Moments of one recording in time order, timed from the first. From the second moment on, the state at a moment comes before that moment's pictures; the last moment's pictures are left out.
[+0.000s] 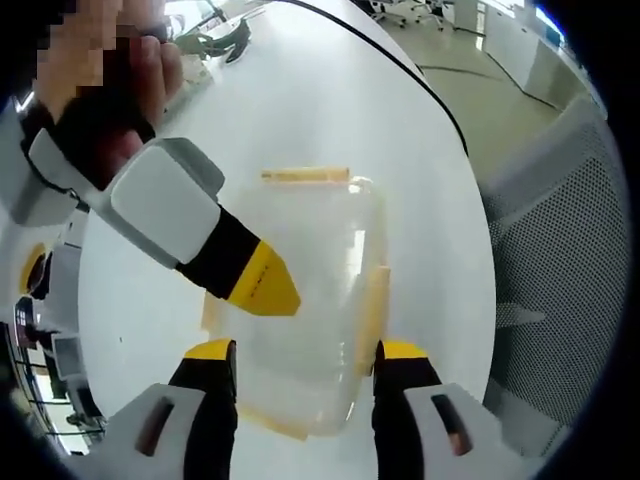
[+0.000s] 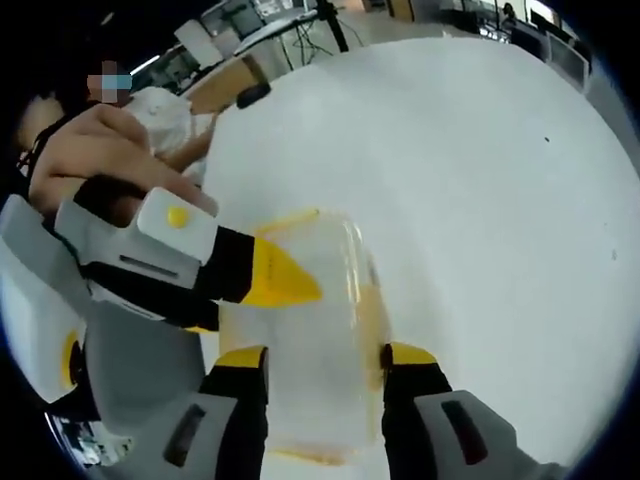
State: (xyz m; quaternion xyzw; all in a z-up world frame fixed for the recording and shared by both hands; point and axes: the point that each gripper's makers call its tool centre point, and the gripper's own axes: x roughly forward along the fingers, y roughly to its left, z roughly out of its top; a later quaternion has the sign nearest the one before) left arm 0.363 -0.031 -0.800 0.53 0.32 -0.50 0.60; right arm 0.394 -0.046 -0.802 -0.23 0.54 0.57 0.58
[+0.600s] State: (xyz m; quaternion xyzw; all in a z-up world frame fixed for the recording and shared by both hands) left arm 0.365 -0.029 -0.800 0.54 0.33 -0.49 0.60; right arm 0.396 -0.043 -0.802 -0.22 0.54 0.56 0.59
